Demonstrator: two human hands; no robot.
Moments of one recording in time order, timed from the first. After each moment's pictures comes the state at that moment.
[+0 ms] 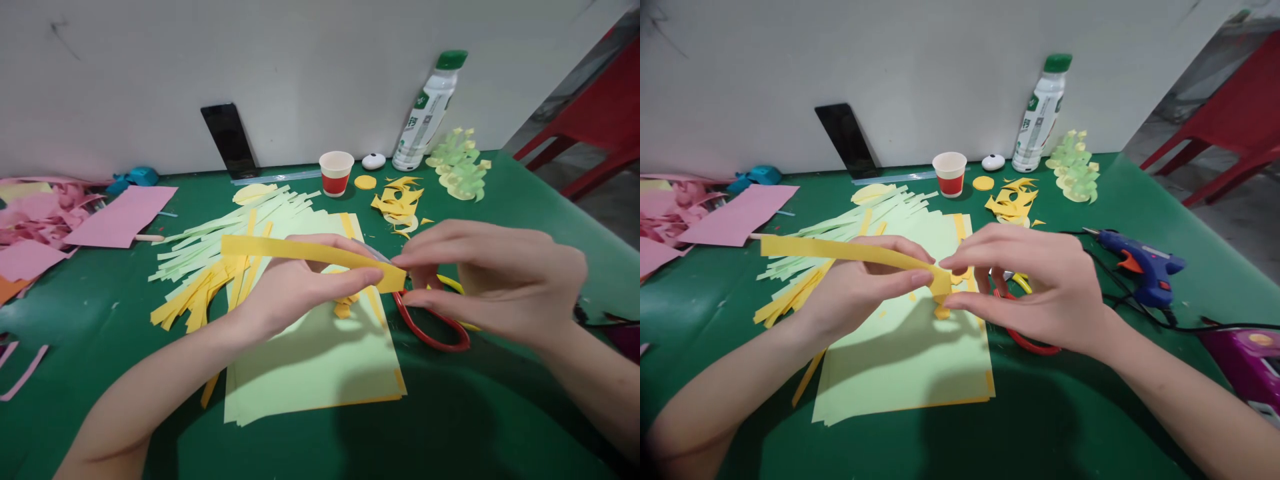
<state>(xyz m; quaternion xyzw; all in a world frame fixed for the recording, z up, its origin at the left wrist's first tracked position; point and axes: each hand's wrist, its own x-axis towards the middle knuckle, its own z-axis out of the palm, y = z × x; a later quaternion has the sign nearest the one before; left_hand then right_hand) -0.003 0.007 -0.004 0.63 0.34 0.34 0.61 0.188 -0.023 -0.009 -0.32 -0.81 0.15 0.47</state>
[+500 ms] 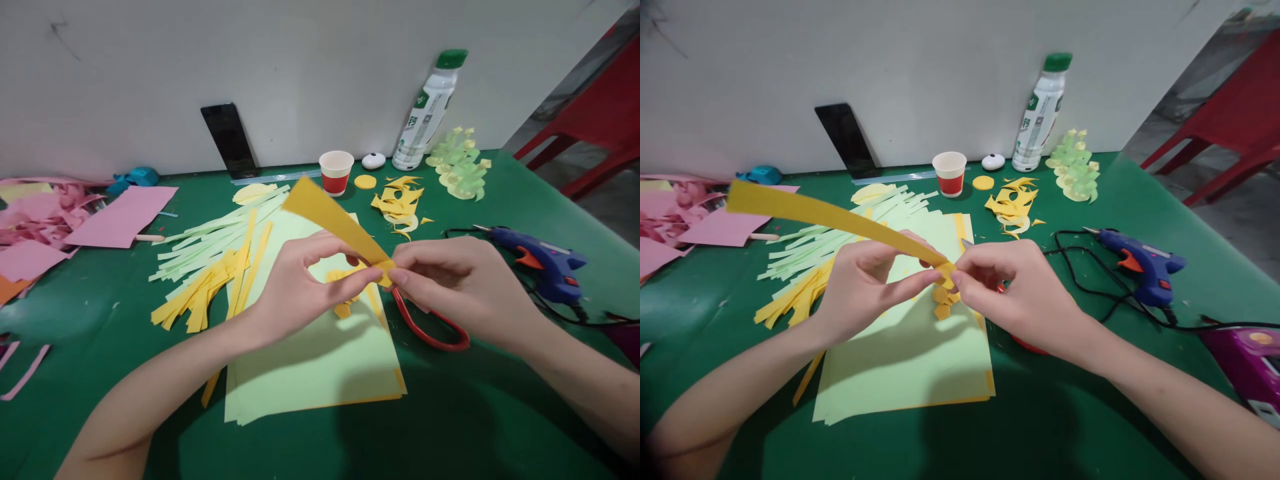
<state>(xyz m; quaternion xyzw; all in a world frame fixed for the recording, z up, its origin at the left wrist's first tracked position) 0.000 0.010 -0.020 0.76 0.27 0.42 0.41 0.174 -0.027 -0.006 -0.46 -0.73 0.33 0.38</state>
